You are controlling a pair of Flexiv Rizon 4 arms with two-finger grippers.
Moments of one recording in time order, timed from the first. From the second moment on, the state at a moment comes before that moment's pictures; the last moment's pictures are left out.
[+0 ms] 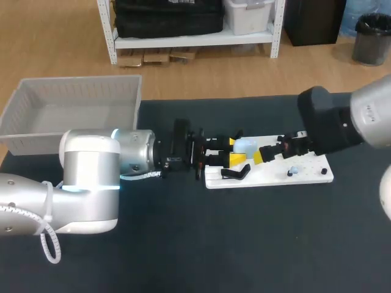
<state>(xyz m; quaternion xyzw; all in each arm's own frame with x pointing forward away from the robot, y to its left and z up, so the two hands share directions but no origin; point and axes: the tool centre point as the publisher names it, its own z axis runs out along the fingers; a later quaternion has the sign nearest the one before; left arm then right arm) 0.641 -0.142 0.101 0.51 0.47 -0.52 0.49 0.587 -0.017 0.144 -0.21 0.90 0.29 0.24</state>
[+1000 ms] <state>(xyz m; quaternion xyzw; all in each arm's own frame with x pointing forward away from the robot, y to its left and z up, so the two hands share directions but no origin) 0.641 -0.142 0.101 0.51 0.47 -0.52 0.49 0.625 -0.009 0.116 -0.21 0.91 0.28 0.21</state>
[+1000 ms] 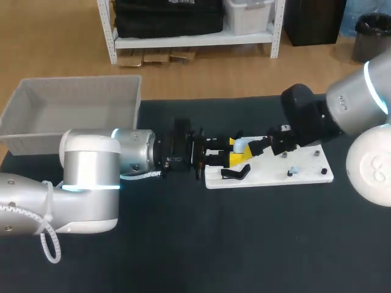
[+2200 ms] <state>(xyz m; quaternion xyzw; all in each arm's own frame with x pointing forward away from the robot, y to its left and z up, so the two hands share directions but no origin) 0.641 -0.142 0.101 0.51 0.47 -0.52 0.49 0.655 -0.020 0.143 -0.21 0.91 0.26 0.25</state>
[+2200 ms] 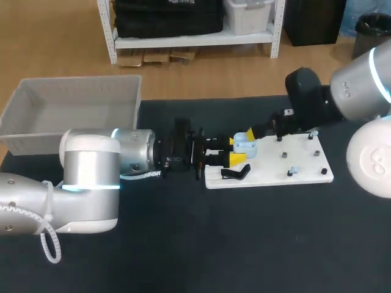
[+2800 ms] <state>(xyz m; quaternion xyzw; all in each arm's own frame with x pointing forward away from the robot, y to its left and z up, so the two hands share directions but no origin) 0.637 -0.138 0.098 0.52 0.46 -0.52 0.50 0.700 -0.114 0.146 -0.22 0.94 0.10 0.23</state>
